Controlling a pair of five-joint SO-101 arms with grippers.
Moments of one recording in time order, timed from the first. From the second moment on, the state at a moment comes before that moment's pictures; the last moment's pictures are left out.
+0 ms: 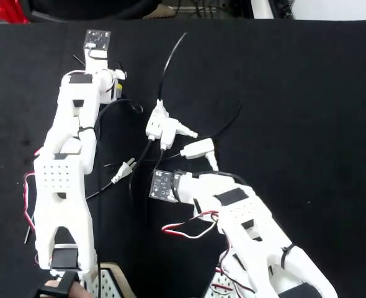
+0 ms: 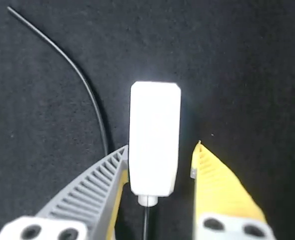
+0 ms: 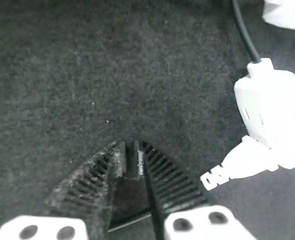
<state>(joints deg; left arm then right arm) -5.5 50.4 -35.5 50.1 -6.8 -20.9 -37.2 79.6 34.2 59.3</state>
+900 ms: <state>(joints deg) -6.7 50.9 -62.3 100.4 -17.7 -21.0 -37.6 80.0 33.3 59.3</state>
